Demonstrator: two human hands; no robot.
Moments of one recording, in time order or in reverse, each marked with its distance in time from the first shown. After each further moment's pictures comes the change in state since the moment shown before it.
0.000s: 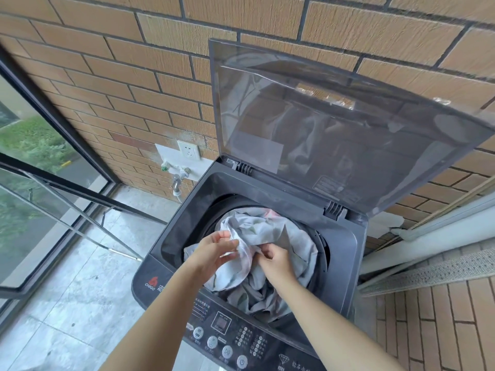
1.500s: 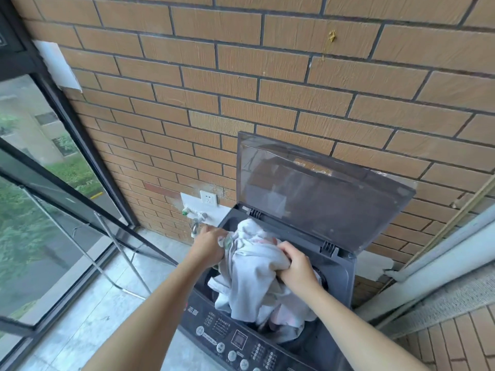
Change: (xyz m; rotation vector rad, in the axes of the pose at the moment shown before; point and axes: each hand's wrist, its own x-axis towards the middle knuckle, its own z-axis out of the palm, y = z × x) left_hand -0.104 0.131 0.013 1.273 0.285 0.282; right_hand -0.093 -0.138 -0.047 -0.224 -0.009 -0.454
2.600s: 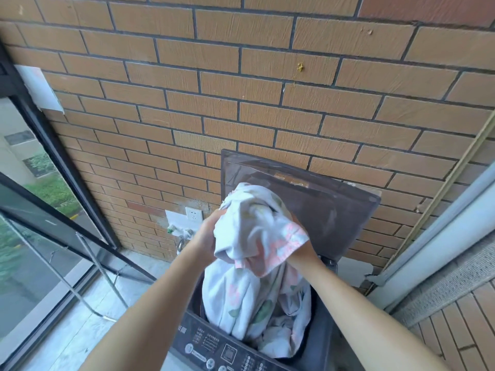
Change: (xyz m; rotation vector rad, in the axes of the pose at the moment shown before) left_hand -0.041 0.081 -0.043 -1.321 -0.198 0.028; right_hand 0.026 -0.073 -0.053 -0.329 -0.033 0.093
